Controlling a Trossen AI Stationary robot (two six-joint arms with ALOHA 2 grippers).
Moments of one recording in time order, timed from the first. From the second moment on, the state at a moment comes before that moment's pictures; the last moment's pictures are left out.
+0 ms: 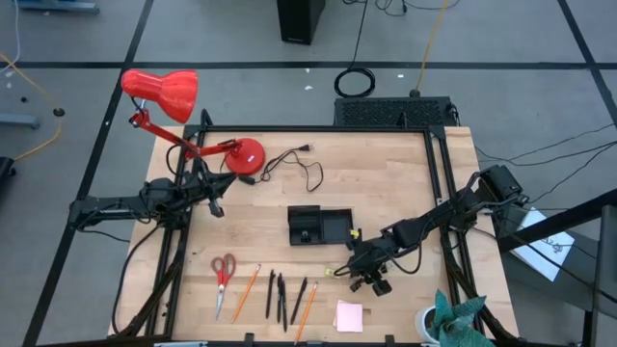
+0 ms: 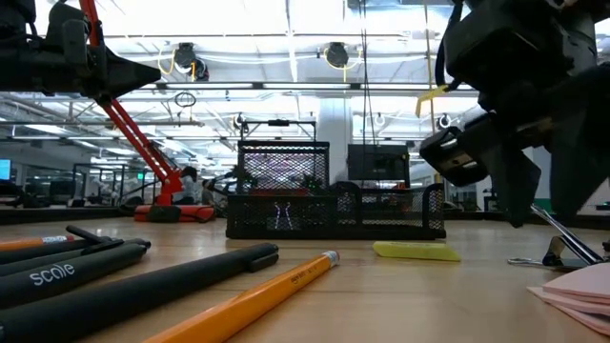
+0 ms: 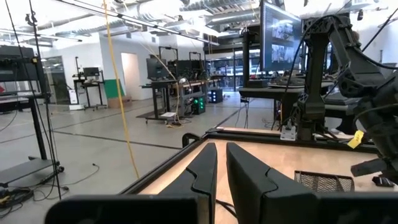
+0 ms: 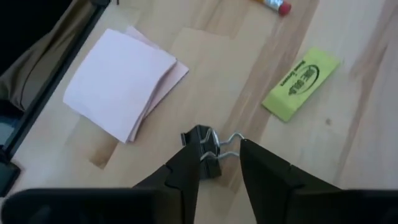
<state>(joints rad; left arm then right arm) 0.06 0.06 0.01 0.23 -0.32 0.10 0.40 1.65 0.72 0.05 -0.26 0.12</state>
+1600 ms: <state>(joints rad) 0.06 0.06 0.01 0.23 -0.32 0.10 0.44 1.53 0.90 -0.04 0.31 -0.18</state>
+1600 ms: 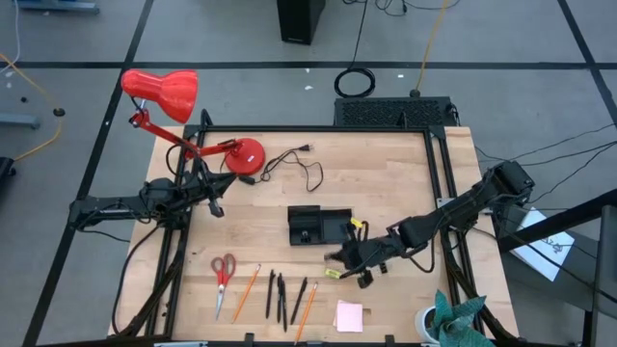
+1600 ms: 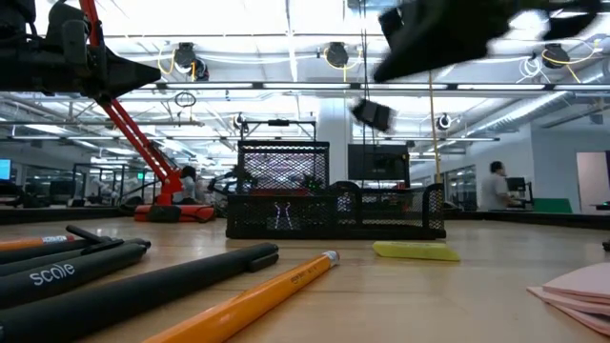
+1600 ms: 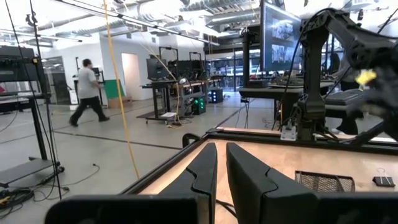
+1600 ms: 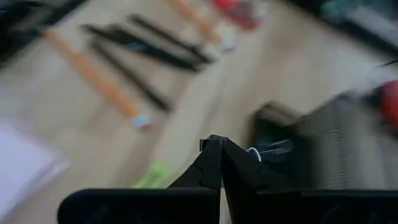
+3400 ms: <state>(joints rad) 0.06 0.06 0.01 0.21 -0.32 0.12 0.19 1.83 0.94 0.19 0.10 -0.25</state>
